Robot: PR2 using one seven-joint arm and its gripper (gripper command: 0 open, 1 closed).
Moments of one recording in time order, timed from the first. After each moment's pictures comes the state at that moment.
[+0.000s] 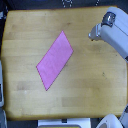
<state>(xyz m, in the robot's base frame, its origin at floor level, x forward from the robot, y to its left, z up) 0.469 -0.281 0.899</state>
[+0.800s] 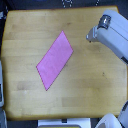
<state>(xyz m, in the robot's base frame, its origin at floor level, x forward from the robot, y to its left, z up) 0.470 -0.271 0.877</state>
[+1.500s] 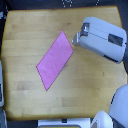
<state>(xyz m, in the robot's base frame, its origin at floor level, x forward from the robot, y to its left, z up) 0.471 -0.171 0.814</state>
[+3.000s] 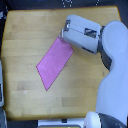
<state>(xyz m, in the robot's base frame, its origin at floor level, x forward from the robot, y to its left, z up) 0.522 -0.056 0.717</state>
